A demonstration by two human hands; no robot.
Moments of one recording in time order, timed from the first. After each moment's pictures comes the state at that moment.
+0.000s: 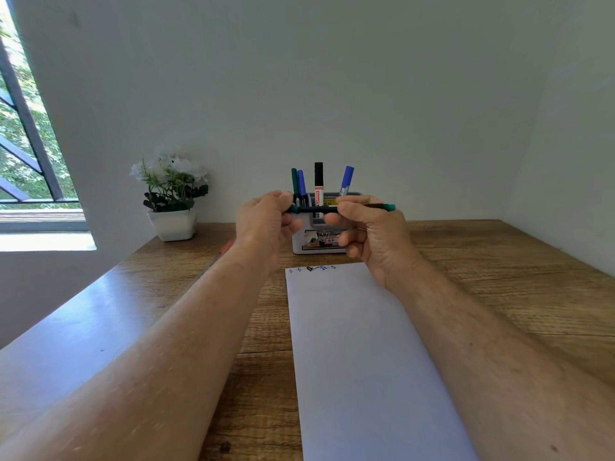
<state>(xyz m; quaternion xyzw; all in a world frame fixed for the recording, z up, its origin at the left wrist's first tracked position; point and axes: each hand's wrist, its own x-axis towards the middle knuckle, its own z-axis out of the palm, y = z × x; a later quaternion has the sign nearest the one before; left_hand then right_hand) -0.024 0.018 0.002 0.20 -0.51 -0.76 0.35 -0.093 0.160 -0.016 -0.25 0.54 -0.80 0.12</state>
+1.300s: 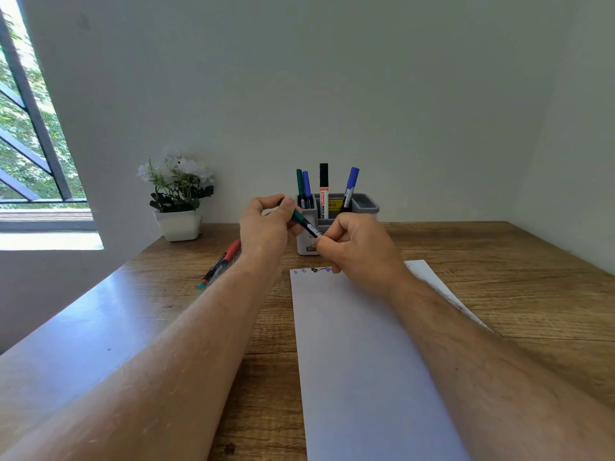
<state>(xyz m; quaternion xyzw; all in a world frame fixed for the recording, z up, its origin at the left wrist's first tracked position) -0.026 0.013 -0.016 0.15 -0.54 -0.72 0.40 -0.077 0.150 -0.027 -0.39 0.76 -0.51 -0.09</state>
